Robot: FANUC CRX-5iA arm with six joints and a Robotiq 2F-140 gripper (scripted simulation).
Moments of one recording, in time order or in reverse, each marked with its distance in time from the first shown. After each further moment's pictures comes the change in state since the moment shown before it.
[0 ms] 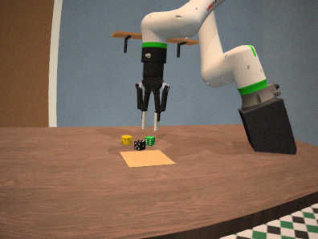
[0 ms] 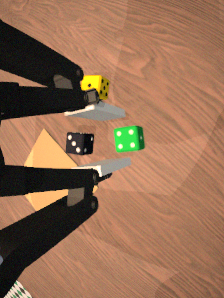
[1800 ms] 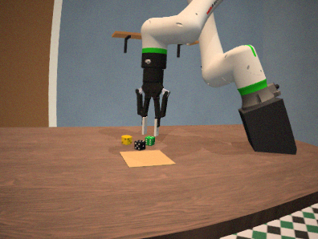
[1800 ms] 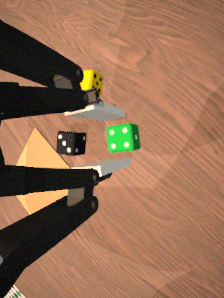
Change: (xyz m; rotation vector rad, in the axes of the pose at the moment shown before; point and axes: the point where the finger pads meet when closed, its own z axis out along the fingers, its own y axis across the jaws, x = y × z) arm 0.000 0.001 0.021 0.000 0.000 0.000
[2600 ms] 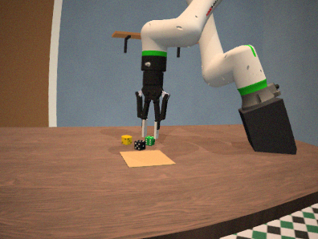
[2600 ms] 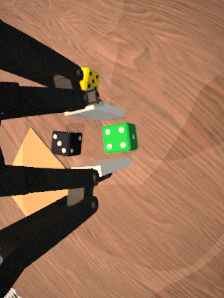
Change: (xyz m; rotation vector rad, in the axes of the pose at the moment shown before) arm 0.000 0.000 0.010 0.000 0.000 0.000
